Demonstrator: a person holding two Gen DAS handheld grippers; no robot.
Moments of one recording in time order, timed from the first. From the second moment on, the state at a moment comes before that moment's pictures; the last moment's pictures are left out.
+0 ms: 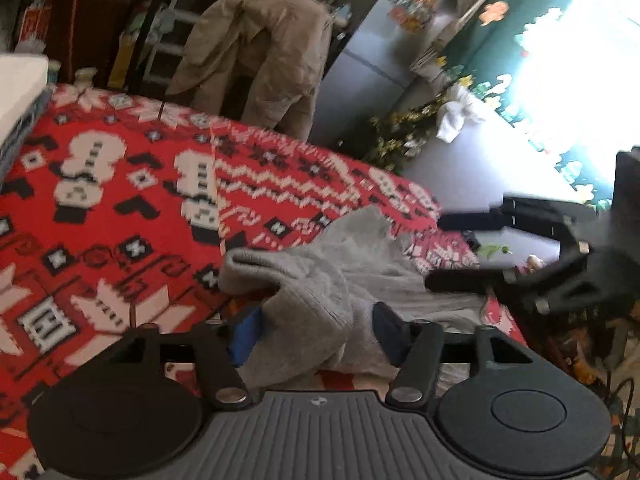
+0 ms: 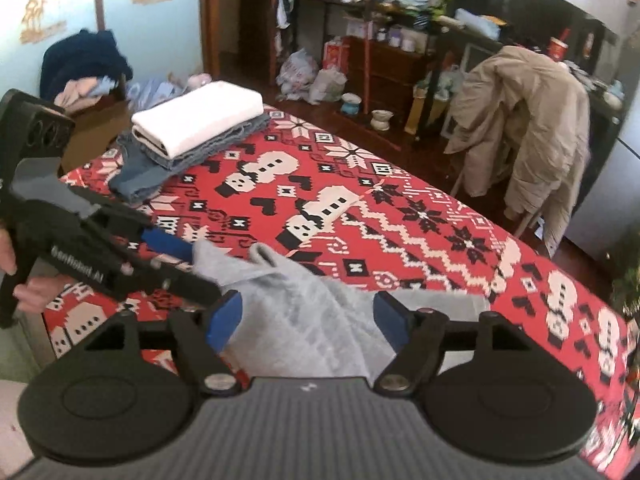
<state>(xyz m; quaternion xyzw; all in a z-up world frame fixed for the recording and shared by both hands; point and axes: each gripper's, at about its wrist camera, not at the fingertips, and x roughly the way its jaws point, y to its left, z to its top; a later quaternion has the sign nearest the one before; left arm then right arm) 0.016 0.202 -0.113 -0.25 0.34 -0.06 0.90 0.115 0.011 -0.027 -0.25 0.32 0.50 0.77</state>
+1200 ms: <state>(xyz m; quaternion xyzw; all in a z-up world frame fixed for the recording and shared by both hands) -0.005 0.235 -0.026 -0.19 0.29 0.02 0.94 0.210 0.021 0.015 -0.21 0.32 0.43 0.82</state>
